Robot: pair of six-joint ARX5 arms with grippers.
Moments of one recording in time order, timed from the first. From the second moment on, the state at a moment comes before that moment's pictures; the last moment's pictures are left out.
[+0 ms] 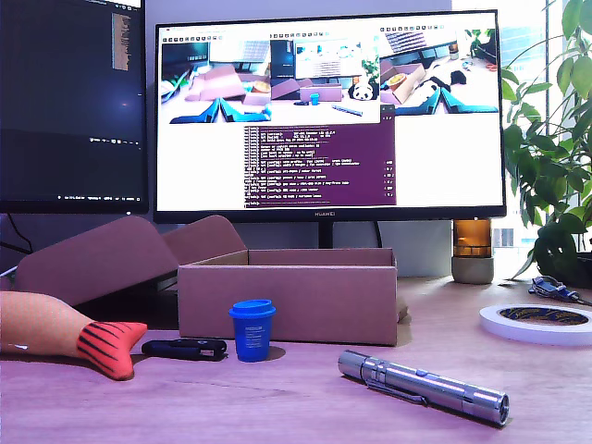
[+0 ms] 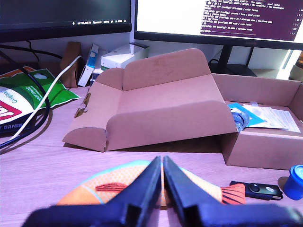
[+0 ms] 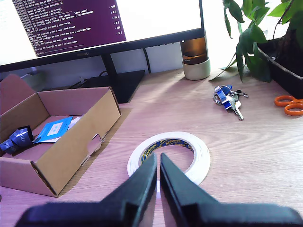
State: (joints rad) left arm -0.11 0.15 0.17 -0.26 0.14 -0.16; right arm 0.04 0.02 0.02 -0.17 -0.12 0.16
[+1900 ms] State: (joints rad) left arm -0.58 0.15 0.16 -0.24 0.36 -0.17; right arm 0.20 1.17 0.94 -0.94 -0.24 -0.21
